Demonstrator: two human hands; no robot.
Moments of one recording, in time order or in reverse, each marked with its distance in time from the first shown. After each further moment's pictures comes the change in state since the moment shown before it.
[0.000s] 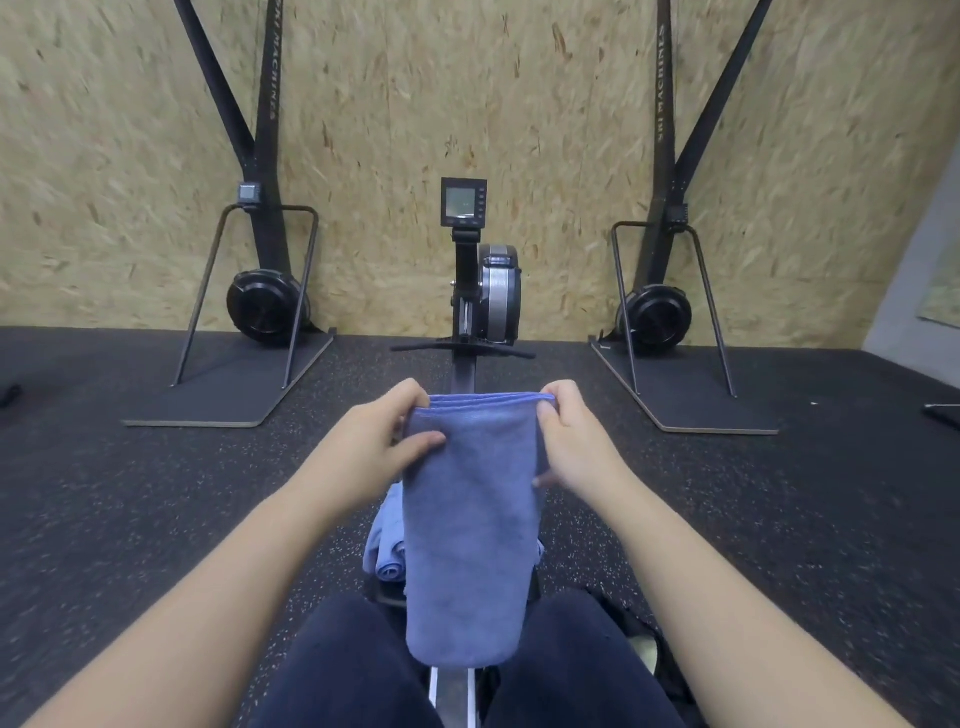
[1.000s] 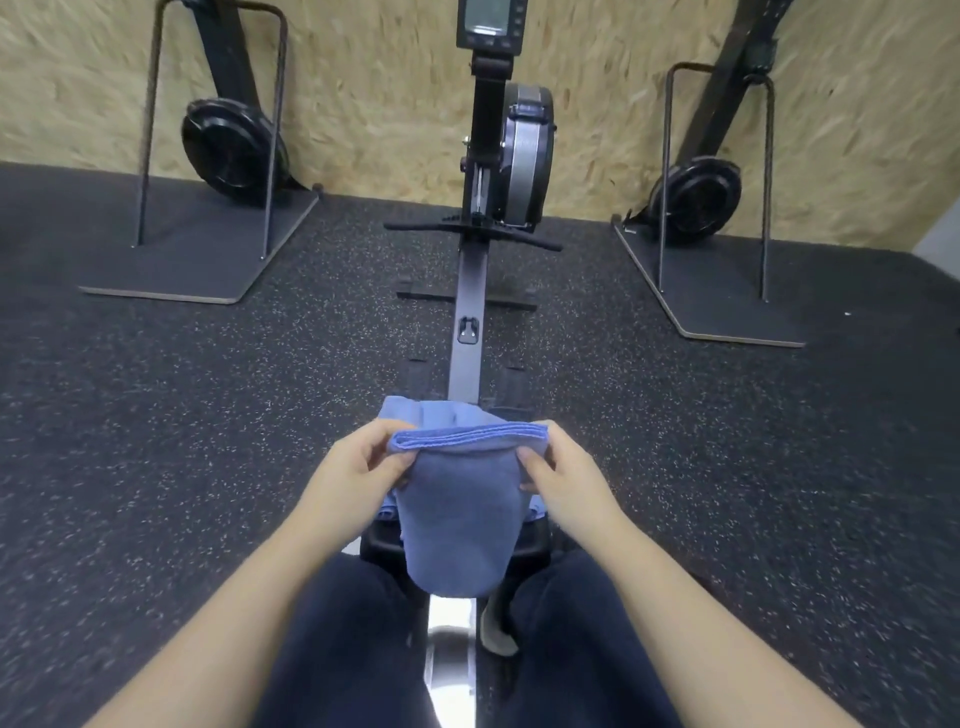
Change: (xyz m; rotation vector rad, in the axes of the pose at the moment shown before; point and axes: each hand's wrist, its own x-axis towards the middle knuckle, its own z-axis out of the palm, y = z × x) left_hand 0.026 -0.140 0.089 -0.537 -0.047 -0.464; right_hand 0.077 0.128 0.097 0.010 -0.223 0.258
